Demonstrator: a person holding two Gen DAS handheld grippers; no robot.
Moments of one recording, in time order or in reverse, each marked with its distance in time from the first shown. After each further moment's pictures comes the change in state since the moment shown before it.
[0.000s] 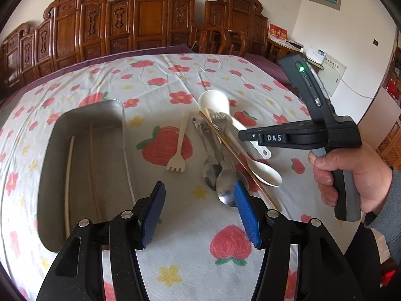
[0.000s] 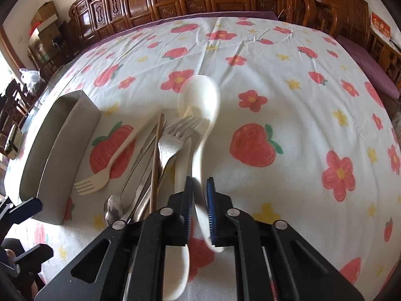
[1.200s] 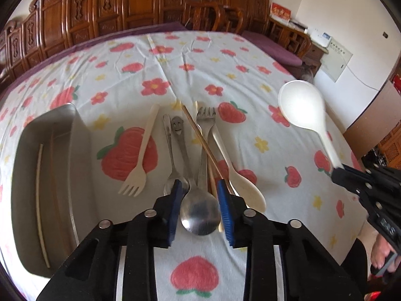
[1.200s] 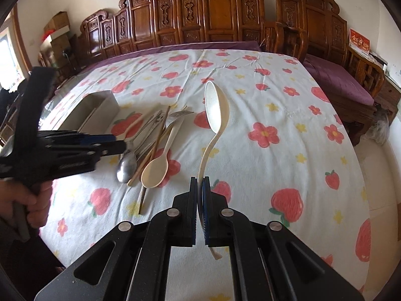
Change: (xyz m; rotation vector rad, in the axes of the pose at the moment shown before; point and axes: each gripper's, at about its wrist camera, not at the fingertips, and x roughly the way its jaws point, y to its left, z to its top) left arm 0.056 -0.036 0.038 -0.016 0.166 0.003; right arm -0.125 -0.033 -0.095 -0.030 -0.170 -0.038
